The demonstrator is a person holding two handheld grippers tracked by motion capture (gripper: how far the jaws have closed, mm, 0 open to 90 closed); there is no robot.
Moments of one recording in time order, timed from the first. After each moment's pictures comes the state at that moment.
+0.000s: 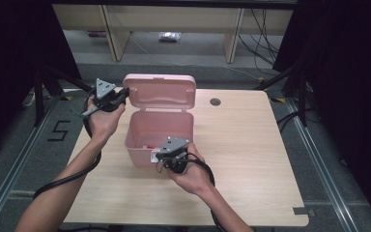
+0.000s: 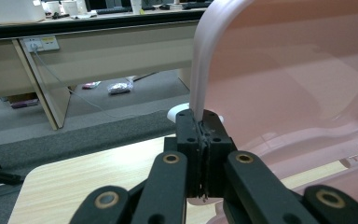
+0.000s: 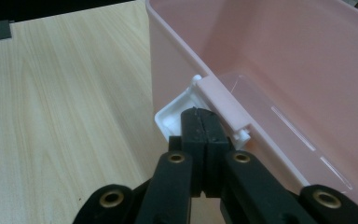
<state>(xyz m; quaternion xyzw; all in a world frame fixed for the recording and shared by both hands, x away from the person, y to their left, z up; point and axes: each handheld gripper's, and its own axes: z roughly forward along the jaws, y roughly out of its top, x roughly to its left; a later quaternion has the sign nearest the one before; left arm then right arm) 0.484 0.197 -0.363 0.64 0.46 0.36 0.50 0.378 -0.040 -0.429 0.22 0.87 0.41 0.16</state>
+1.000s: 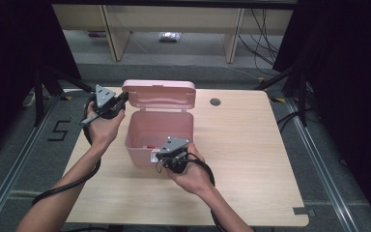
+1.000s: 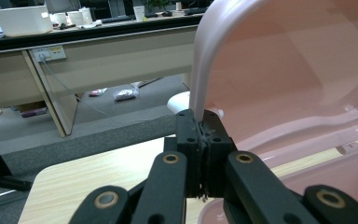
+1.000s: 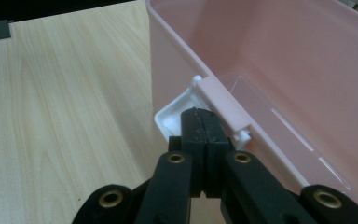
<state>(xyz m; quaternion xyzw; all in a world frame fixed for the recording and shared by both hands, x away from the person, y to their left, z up) 0.468 0.195 -0.371 0.64 0.44 0.38 0.50 0.377 -0.040 -0.428 0.23 0.87 0.40 0.16</state>
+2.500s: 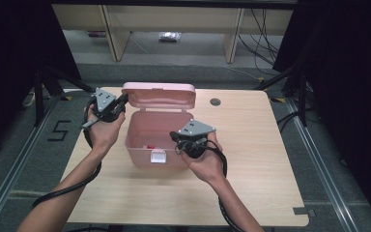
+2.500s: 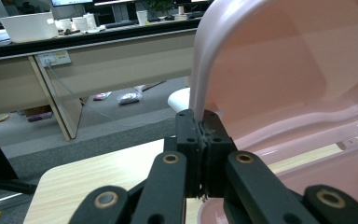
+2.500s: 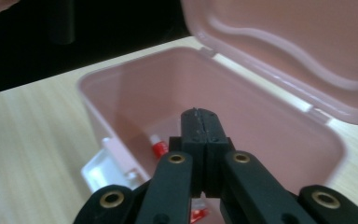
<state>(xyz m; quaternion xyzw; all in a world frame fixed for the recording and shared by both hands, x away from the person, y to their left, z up) 0.461 0.194 -0.376 0.64 0.44 0.39 0.50 0.395 -0.082 -0.388 0.29 0.80 0.48 0.22</state>
